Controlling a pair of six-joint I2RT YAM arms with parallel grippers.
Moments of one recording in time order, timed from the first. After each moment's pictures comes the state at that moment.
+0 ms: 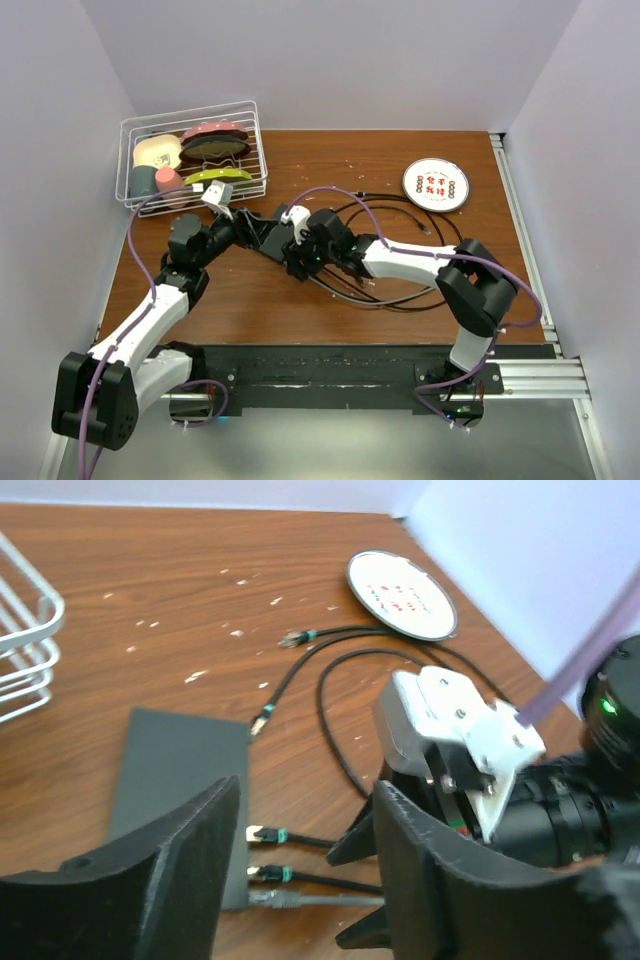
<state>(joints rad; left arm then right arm) -0.24 1.01 0.50 0.42 0.44 -0.37 0.87 1.76 1.08 0.01 -0.18 0.13</state>
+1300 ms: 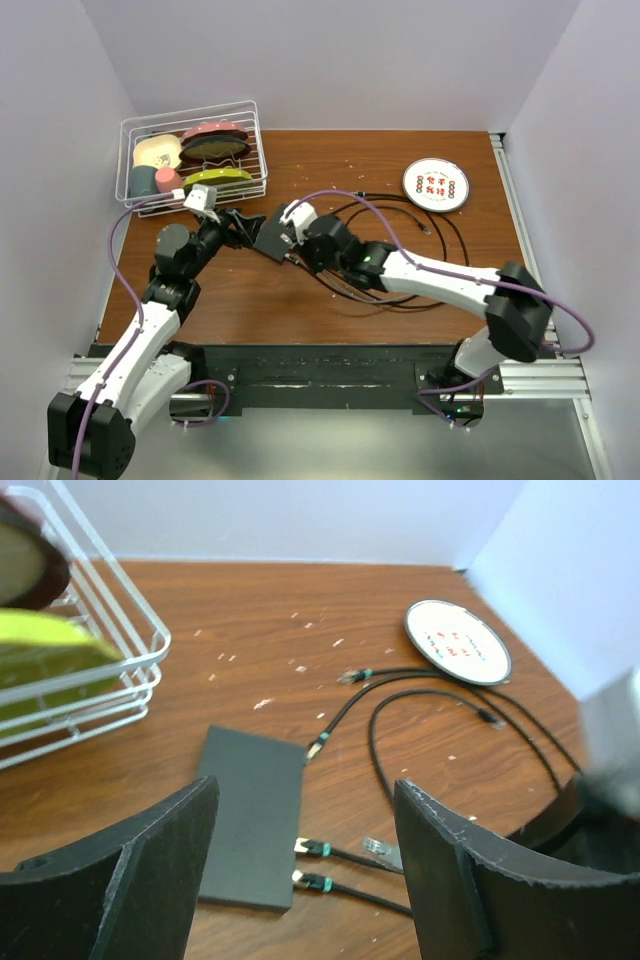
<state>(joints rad) -0.23 0.83 0.50 0.29 0.26 -0.33 1.02 1.58 1.11 -0.15 0.23 0.06</state>
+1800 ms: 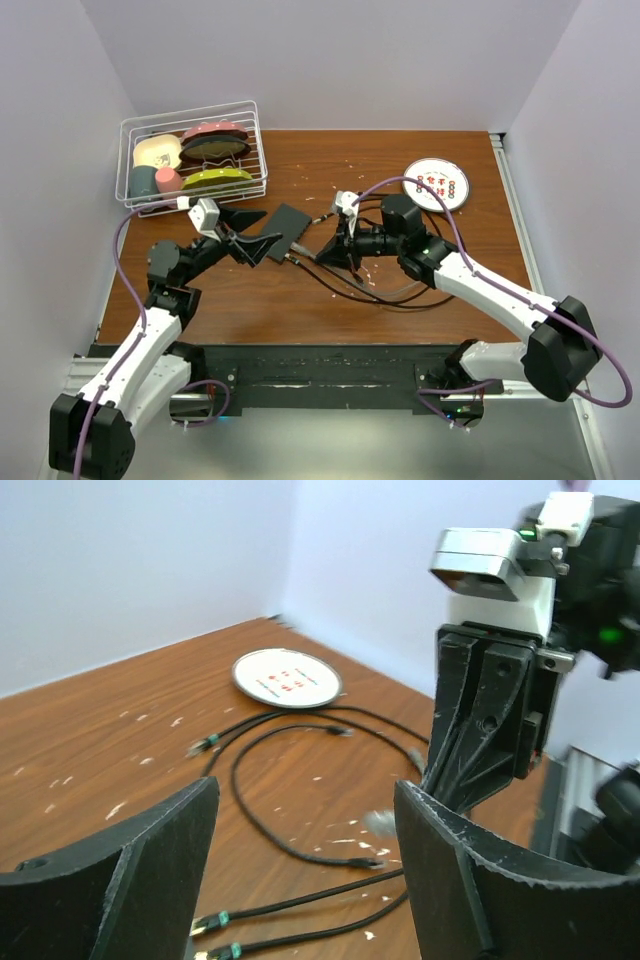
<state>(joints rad) -0.23 0.79 0.42 0.65 0.68 -0.39 0.68 1.27 0.88 0.04 -0.69 0.02</state>
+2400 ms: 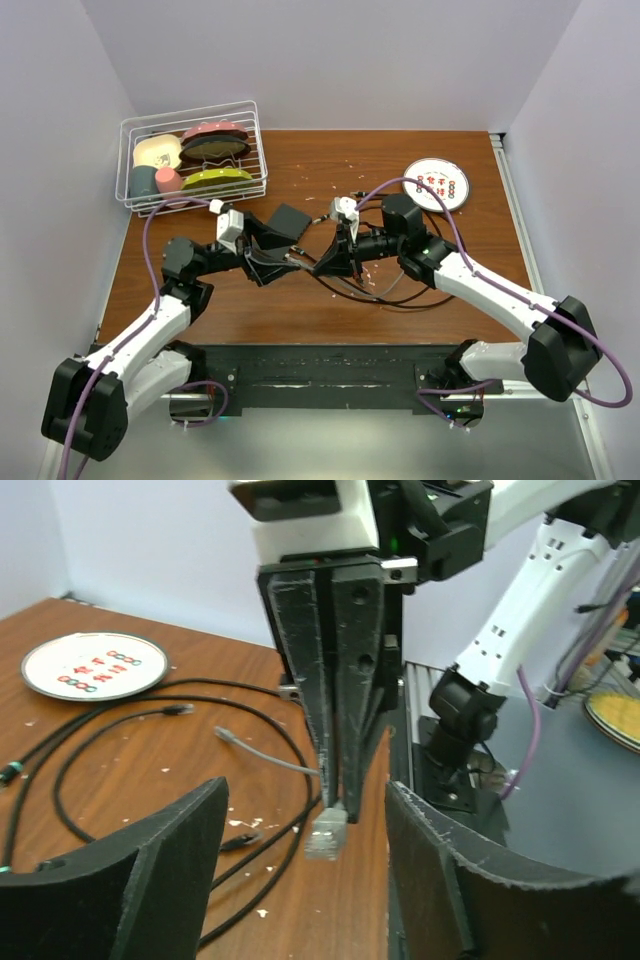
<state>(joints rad) -0.34 0.94 0.42 0.87 1.01 -0.48 0.68 1.27 0.88 0.07 -0.94 0.04</state>
